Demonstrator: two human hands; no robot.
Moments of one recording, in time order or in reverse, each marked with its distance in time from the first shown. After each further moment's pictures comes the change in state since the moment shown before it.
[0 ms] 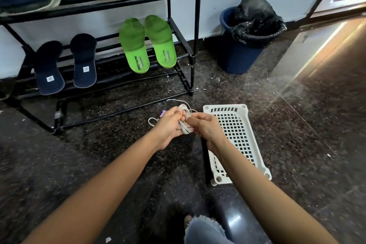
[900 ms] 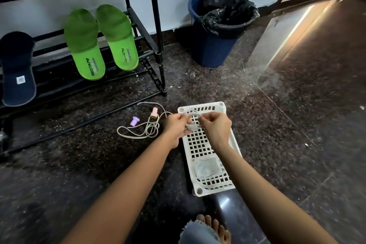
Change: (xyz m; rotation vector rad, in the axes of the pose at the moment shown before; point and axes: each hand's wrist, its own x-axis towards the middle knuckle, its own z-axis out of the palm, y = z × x) left_hand 0.104 -0.050 0.078 0.111 0.080 -0.151; right_hand 0.051 0.017 -0.100 -0.551 0.611 -0.137
